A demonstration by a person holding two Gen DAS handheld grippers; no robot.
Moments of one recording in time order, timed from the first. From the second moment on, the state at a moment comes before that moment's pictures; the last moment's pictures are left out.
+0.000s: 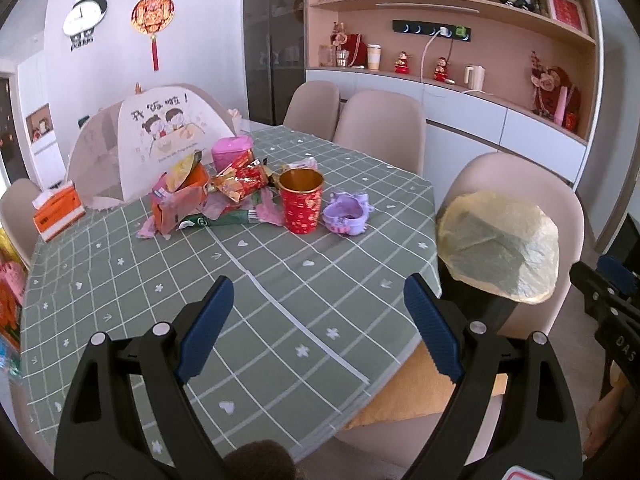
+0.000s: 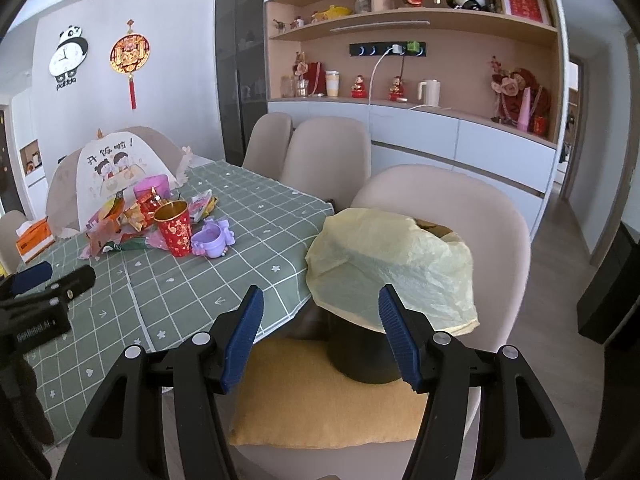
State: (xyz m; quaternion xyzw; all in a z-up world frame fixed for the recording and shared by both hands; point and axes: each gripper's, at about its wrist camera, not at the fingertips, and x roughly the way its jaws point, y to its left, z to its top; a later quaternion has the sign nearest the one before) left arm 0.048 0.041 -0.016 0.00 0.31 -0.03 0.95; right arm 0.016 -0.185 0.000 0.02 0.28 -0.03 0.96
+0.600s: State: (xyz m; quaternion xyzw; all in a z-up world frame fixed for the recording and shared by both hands) left arm 0.220 0.256 -0.044 -0.04 0.40 -0.03 0.92; right arm 0.166 -0.082 -0.023 0.06 0.39 0.03 0.92
